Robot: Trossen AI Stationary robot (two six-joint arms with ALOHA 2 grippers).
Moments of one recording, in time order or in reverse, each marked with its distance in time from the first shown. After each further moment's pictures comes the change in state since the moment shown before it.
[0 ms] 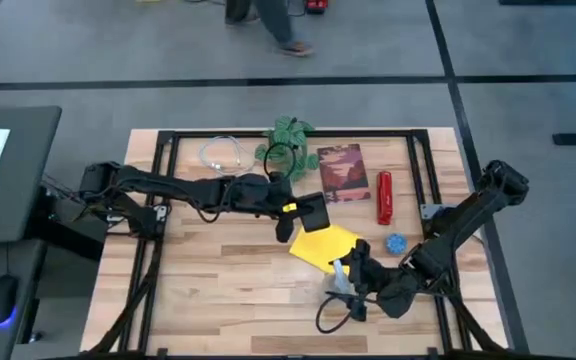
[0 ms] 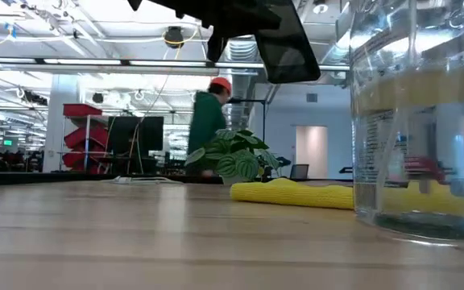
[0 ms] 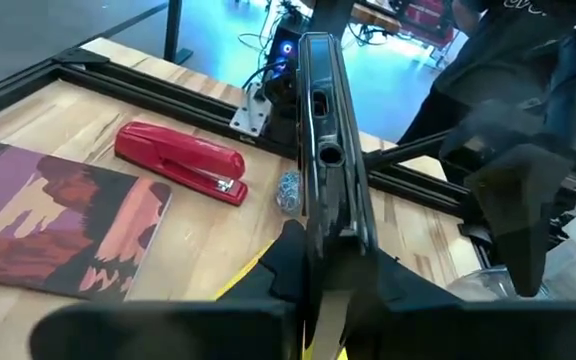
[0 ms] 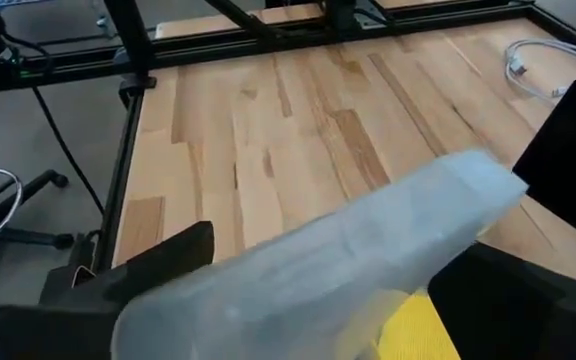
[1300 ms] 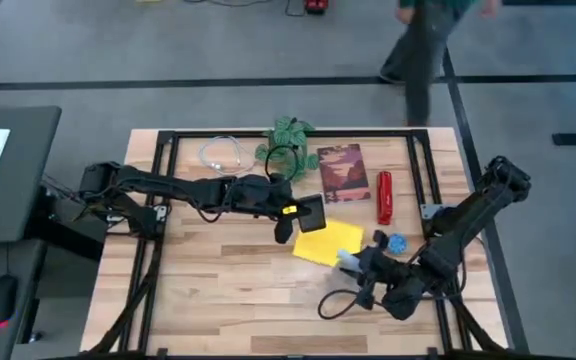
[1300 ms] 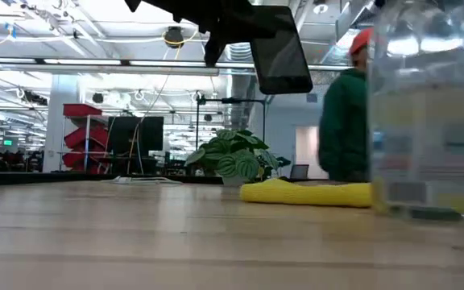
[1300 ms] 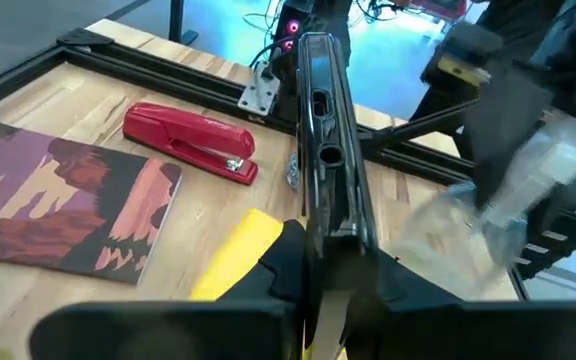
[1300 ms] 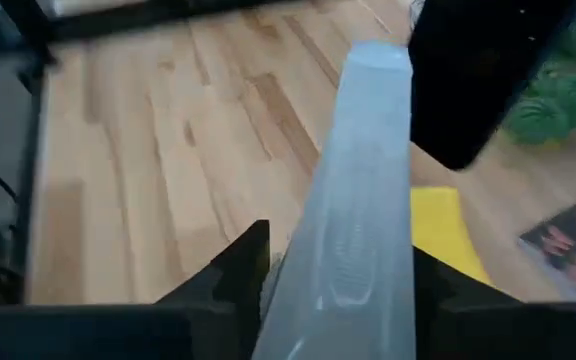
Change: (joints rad) left arm -0.002 0.000 0.000 -0.059 0.000 0.016; right arm 0.033 -0.042 0.082 -0.514 0.109 0.309
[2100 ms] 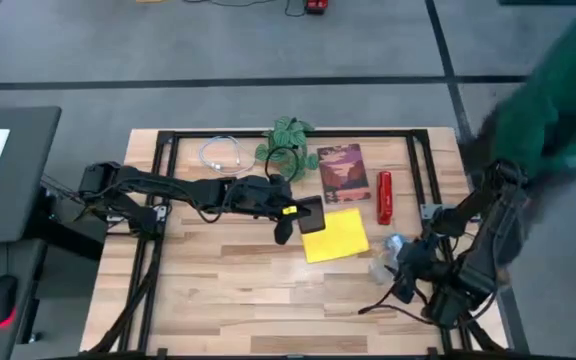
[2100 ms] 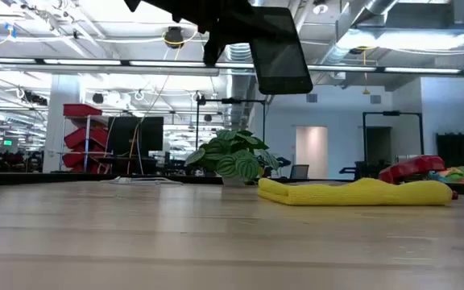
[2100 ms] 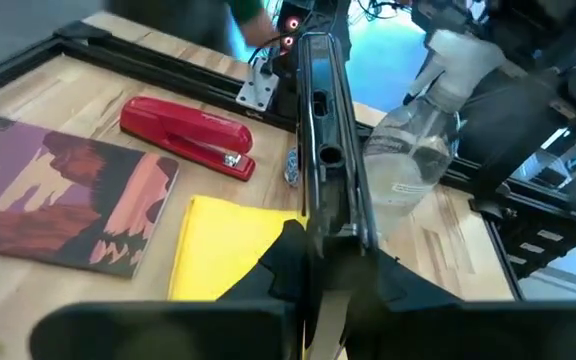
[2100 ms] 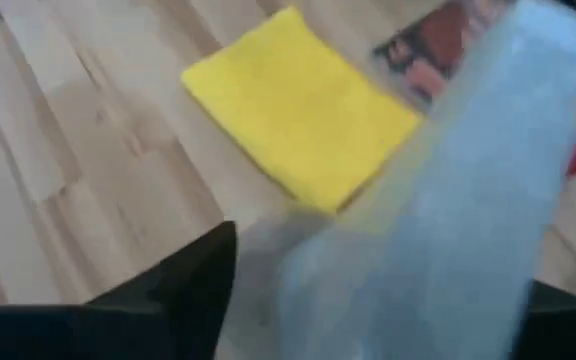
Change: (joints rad) left arm -0.003 0.000 0.000 -0.019 0.000 -0.044; right arm 0.257 -0.012 0.101 -0.679 -0.188 0.702
